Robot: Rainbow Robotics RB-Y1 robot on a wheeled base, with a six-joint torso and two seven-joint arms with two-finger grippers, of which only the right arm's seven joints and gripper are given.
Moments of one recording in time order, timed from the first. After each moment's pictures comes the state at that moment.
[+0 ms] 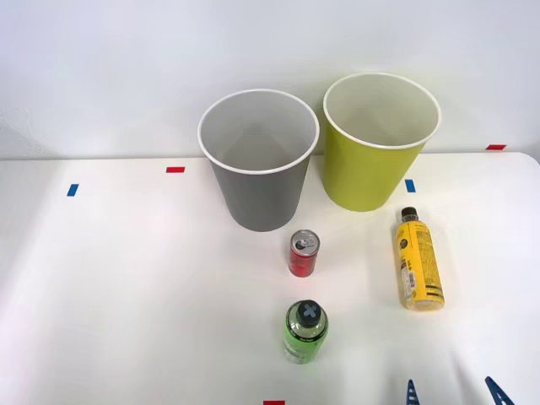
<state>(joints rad) 0.99 -0.20 0.25 -1.84 -0.04 -0.68 1.63</state>
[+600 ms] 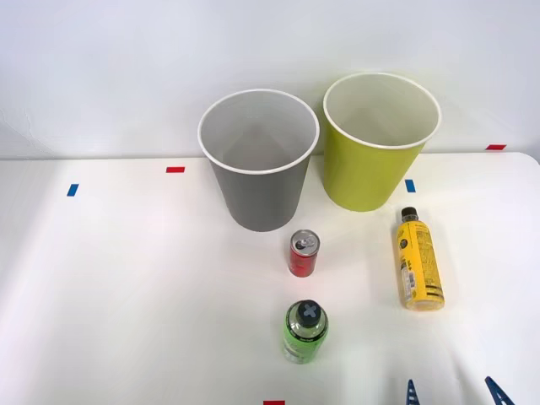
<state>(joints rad) 0.99 -0.20 0.25 -1.84 -0.04 -0.68 1.63</state>
